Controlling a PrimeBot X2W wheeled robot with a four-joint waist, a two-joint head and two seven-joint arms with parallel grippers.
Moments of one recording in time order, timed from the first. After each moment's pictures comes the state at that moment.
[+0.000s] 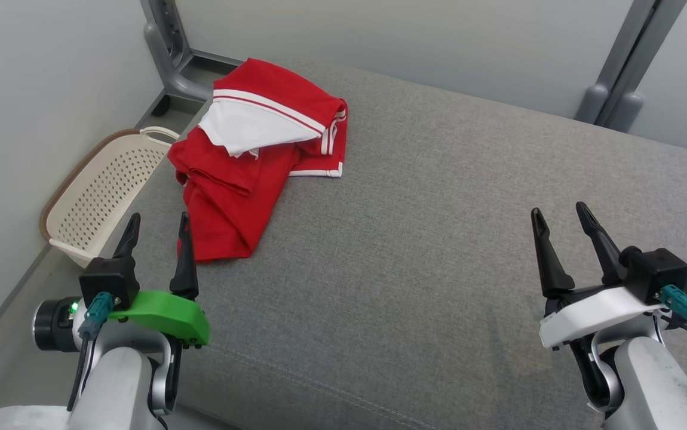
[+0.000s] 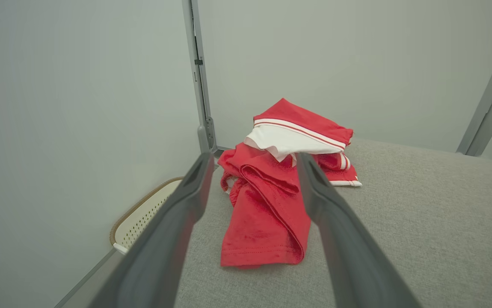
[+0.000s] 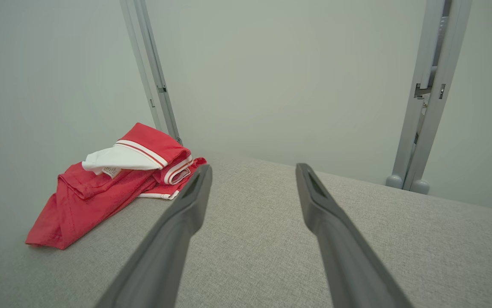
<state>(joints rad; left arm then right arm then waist) -0.30 0.16 -0.20 0.38 -0.27 0.05 -0.20 -0.20 -0.14 0.07 0.25 0.25 0.13 -0.25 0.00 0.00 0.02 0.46</state>
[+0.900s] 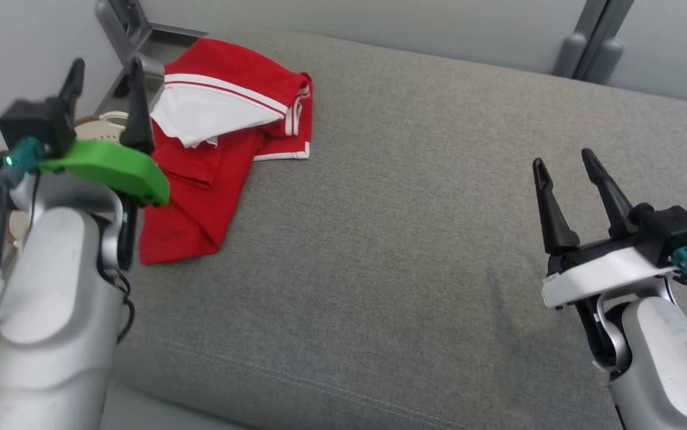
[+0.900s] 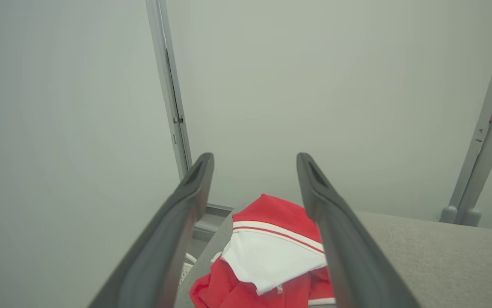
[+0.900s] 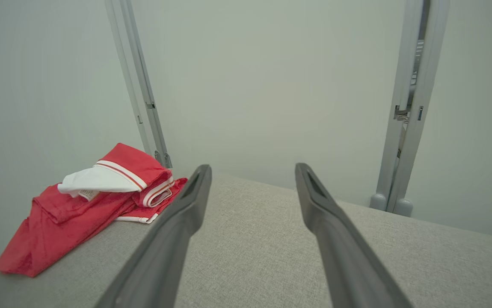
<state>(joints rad) -0.61 0.20 -0.18 0.38 -0.31 0.03 -0.11 -0.27 -0.16 0.09 0.17 0.23 0.13 -0.23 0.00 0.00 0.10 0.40</state>
